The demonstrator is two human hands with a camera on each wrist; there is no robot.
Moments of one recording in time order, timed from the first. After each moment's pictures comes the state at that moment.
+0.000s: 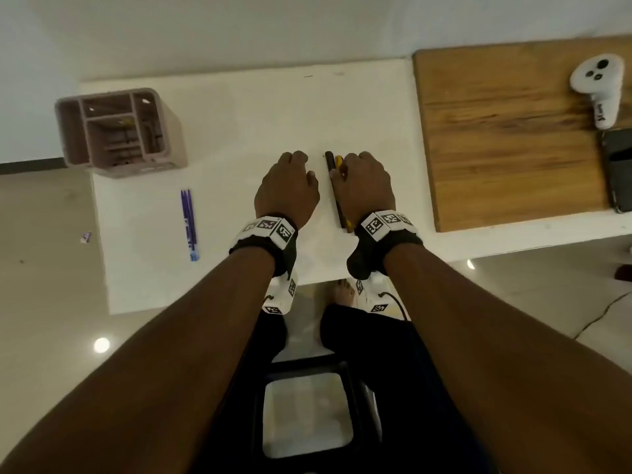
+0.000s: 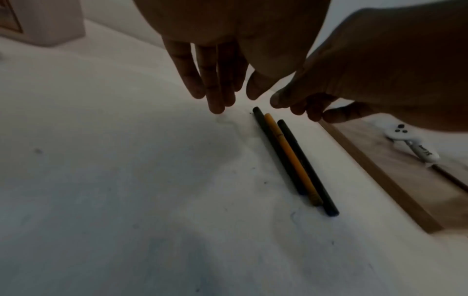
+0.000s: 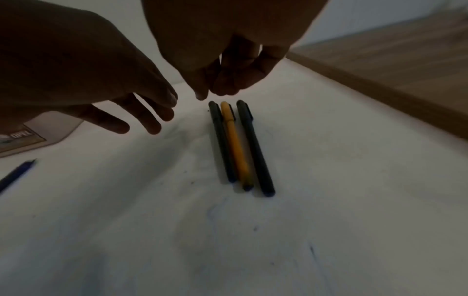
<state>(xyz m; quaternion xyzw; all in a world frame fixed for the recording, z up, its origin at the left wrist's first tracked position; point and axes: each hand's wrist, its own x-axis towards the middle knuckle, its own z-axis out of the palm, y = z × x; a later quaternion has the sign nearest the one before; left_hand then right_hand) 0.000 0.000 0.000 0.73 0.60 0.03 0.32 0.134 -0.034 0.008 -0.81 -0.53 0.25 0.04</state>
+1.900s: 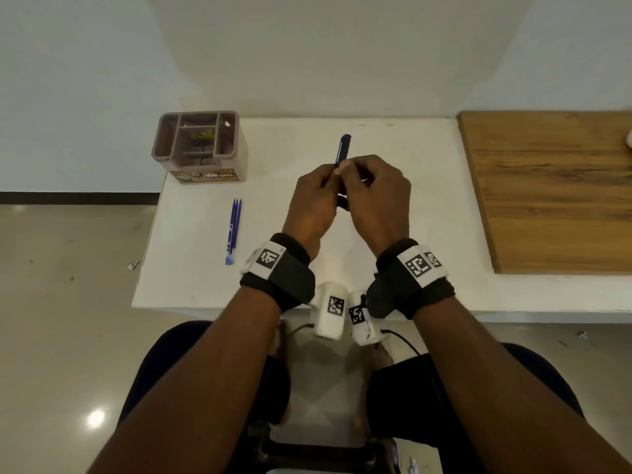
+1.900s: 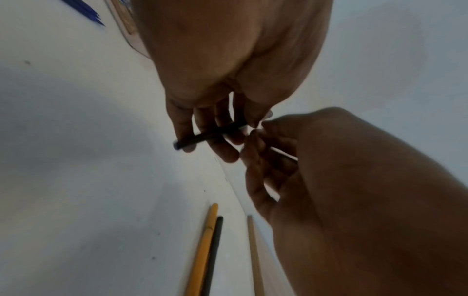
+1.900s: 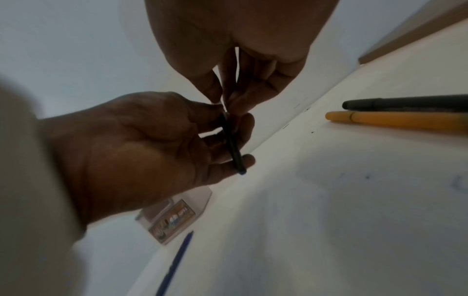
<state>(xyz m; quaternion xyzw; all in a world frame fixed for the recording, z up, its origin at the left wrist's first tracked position) -0.030 -0.037 0.012 0.48 0.53 0.38 0.59 0.072 -0.054 0.011 -0.69 -0.48 0.26 0.47</state>
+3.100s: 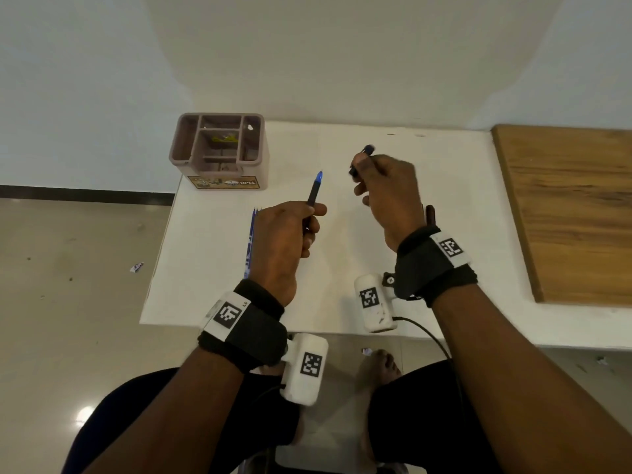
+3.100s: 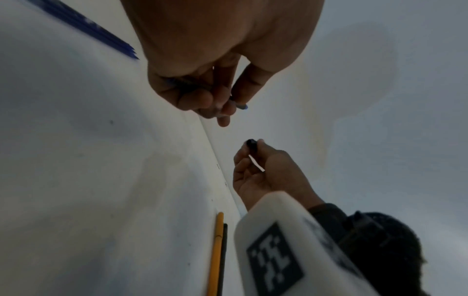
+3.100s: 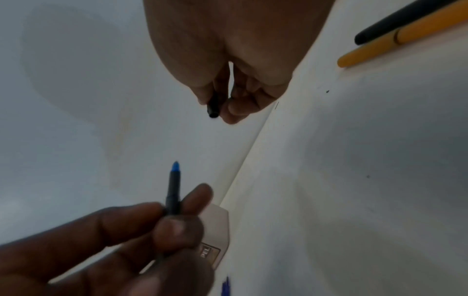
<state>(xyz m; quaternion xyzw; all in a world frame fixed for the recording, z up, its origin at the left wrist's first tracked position) -0.109 -0.046 0.006 0.34 0.60 0.41 0.60 0.053 0.000 0.000 -0.69 -0.42 0.39 0.45</state>
